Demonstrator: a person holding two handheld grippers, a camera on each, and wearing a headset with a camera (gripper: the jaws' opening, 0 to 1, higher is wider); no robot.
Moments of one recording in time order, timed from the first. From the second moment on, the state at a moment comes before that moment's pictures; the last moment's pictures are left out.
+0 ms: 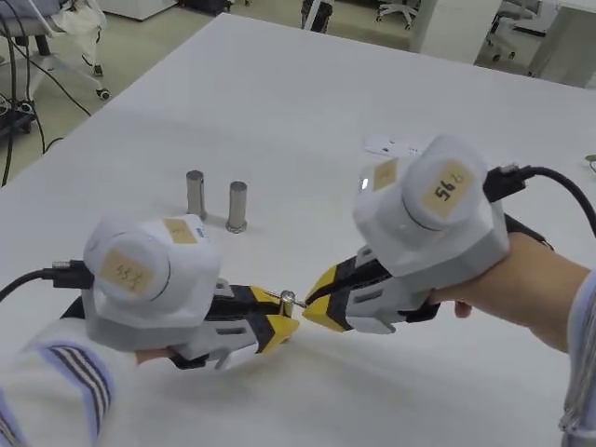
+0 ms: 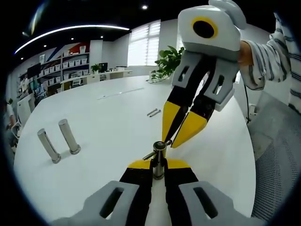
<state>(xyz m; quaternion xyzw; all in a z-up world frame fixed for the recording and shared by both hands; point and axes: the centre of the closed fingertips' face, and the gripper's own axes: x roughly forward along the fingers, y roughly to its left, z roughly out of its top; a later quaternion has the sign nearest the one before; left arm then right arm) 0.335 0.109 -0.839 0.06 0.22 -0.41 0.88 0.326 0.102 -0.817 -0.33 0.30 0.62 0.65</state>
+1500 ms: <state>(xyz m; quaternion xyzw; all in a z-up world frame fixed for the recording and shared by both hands) 0.339 0.108 -0.839 0.08 0.23 -0.39 0.89 0.323 0.075 -0.796 -0.24 0.27 0.60 0.71</state>
